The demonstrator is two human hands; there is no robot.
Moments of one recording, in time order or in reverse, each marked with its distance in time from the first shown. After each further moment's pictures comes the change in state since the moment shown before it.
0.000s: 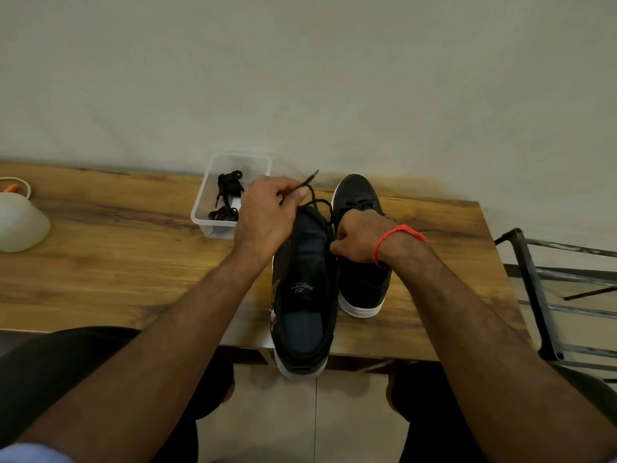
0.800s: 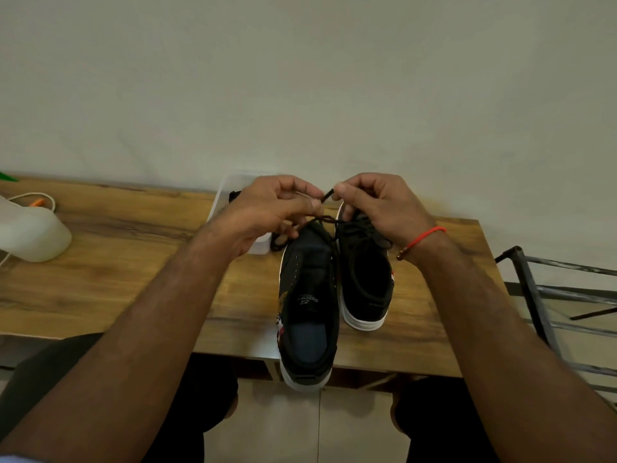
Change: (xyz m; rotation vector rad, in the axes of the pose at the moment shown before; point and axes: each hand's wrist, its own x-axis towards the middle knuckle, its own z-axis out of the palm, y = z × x) left_hand 0.018 0.038 -0.060 -0.450 -0.561 -0.259; right_hand -0.012 0.010 -0.034 0.885 0.398 -0.438
